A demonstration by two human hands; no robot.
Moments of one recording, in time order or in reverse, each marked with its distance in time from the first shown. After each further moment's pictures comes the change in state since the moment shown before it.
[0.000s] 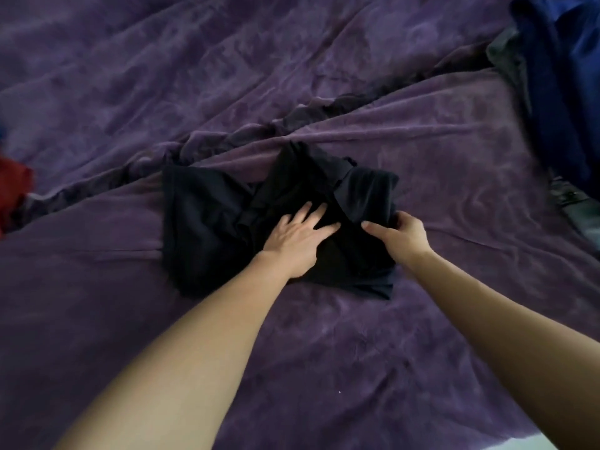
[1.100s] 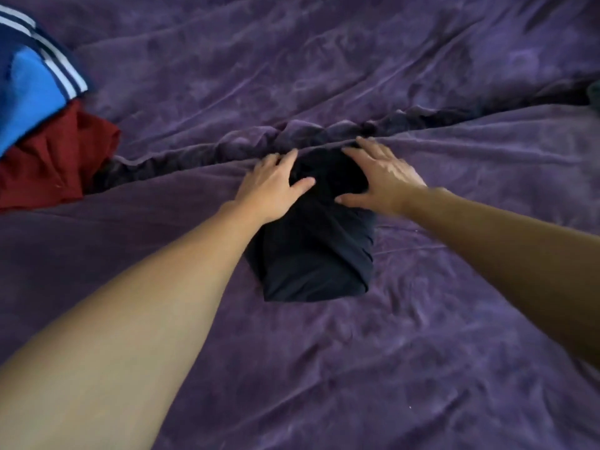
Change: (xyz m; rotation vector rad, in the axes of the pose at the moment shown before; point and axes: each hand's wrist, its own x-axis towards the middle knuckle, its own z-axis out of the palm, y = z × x) left_hand -0.060 -0.191 -0.032 -0.401 0.267 -0.382; right_hand 0.005 -0.133 0.160 -1.199 -0.240 -0.777
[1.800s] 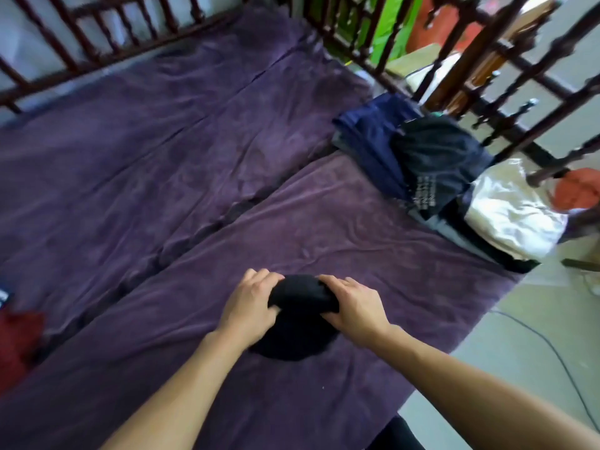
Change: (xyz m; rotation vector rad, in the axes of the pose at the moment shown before) left_hand -0.152 0.211 -0.016 0.057 -0.034 0.548; right_hand -0.309 0.032 -0.038 0.275 0.317 0.397
